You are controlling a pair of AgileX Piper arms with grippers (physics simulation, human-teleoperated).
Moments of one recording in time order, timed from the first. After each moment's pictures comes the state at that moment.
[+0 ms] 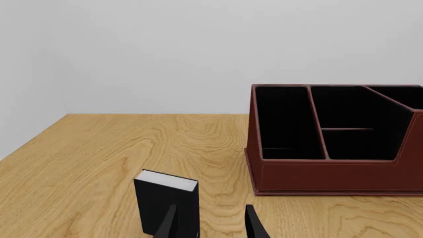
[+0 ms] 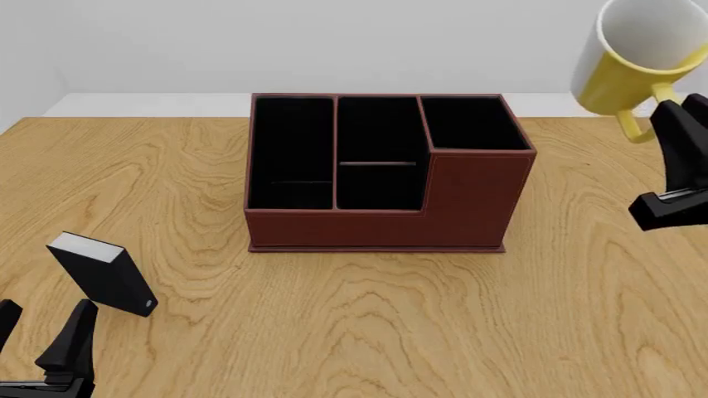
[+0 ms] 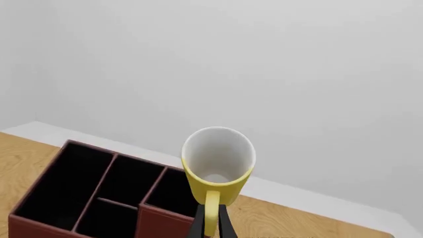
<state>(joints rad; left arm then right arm) 0.00 0.00 -0.01 0.01 0.00 0.17 0.61 -0.60 -0.16 -0.22</state>
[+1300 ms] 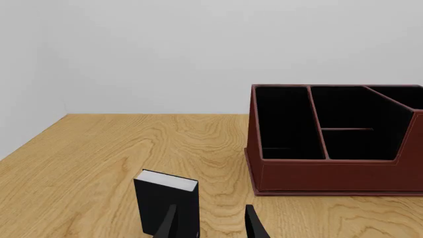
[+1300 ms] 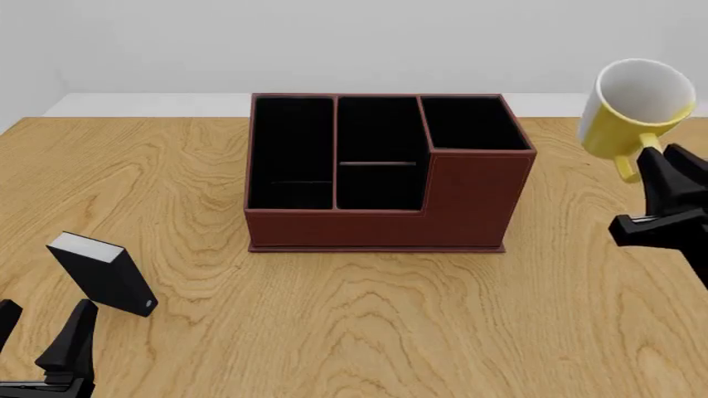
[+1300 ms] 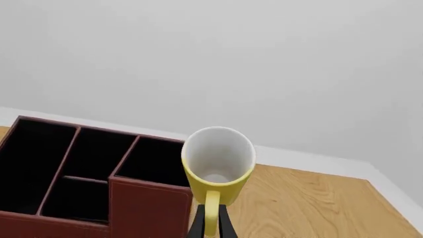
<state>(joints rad) 0.00 0.00 -0.01 0.01 0.00 0.03 0.69 -0.45 -0.28 -0.17</state>
